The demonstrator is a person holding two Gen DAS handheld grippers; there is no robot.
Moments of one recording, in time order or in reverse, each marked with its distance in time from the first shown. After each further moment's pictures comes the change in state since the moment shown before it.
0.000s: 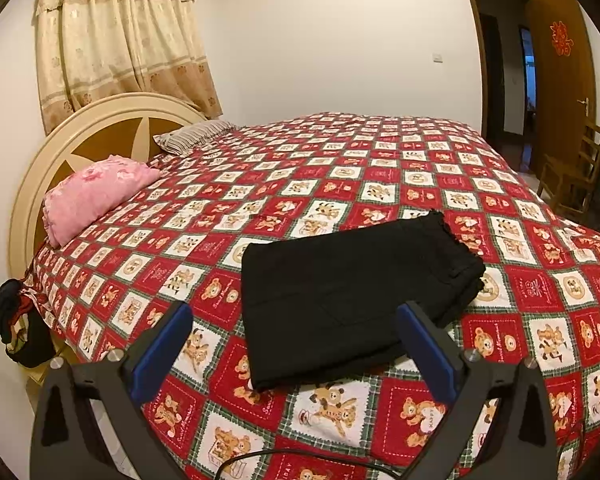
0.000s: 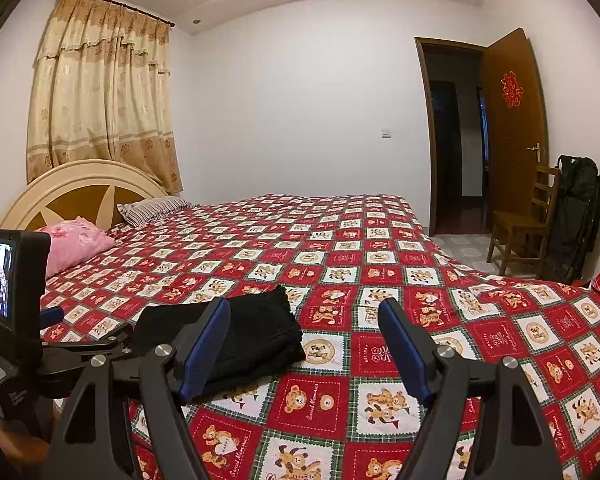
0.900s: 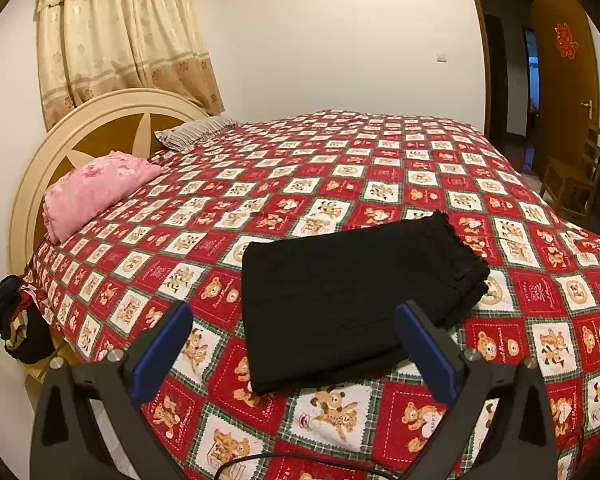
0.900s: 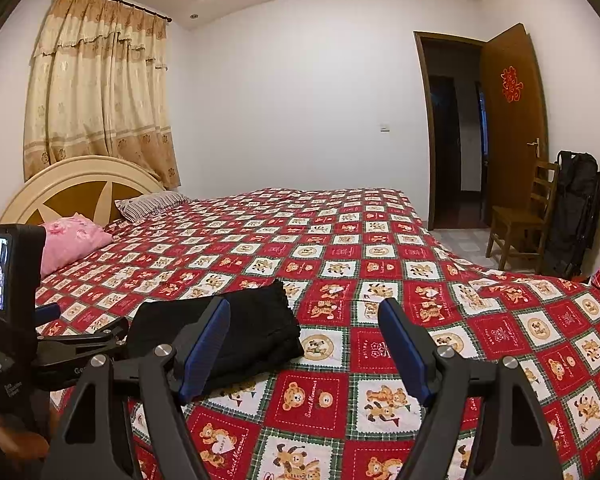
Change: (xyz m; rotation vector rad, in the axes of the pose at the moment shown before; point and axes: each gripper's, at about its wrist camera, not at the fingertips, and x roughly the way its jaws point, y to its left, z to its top) left arm 0.004 0.001 0.003 -0.004 0.006 0.005; right arm 0.005 0.003 -0.004 0.002 0.020 -0.012
